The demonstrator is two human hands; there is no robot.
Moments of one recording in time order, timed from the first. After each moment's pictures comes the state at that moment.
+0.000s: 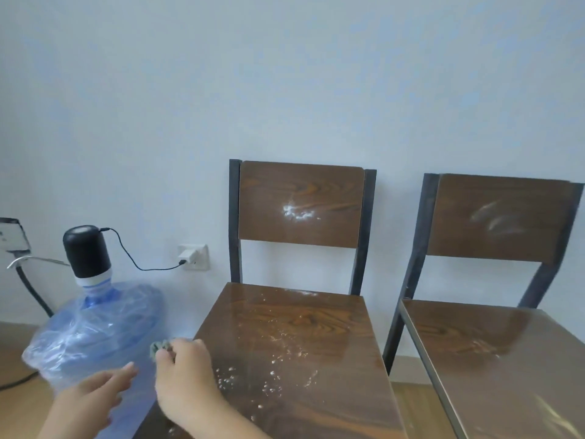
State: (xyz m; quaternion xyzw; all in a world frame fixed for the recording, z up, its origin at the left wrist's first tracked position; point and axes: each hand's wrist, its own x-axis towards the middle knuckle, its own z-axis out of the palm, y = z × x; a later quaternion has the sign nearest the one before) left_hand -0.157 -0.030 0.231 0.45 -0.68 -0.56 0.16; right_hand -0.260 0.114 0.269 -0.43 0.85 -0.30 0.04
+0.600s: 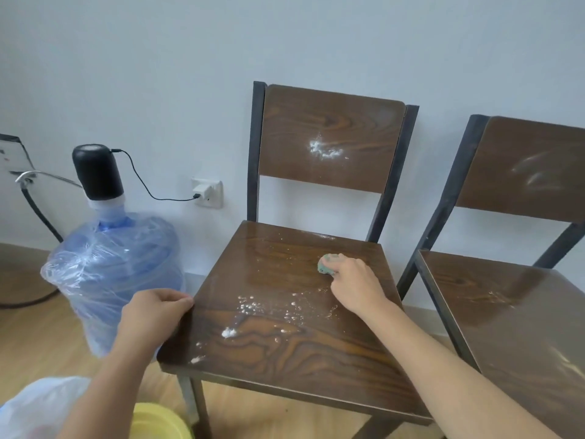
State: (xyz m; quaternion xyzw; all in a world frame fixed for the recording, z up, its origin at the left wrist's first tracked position) left_hand -0.188 0.009 0.227 0.44 -0.74 -0.48 0.15; right_hand -0.418 0.268 0.239 -0.30 0.94 -0.18 -0.04
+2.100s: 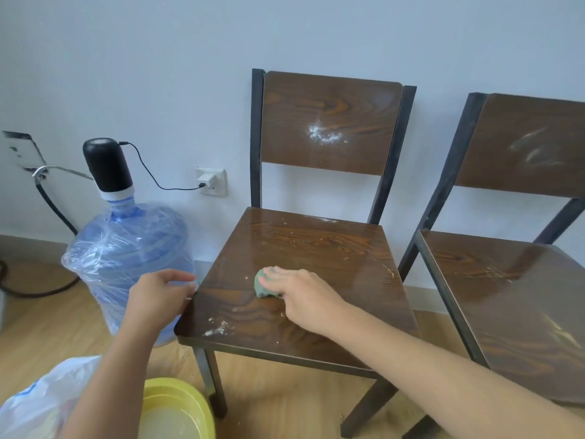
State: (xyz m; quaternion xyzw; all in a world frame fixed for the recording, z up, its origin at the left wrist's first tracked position) left_hand -0.175 0.003 0.234 0.42 -0.76 -0.48 0.16; right_hand -0.325 0.230 0.235 -0.52 0.84 -0.16 0.02
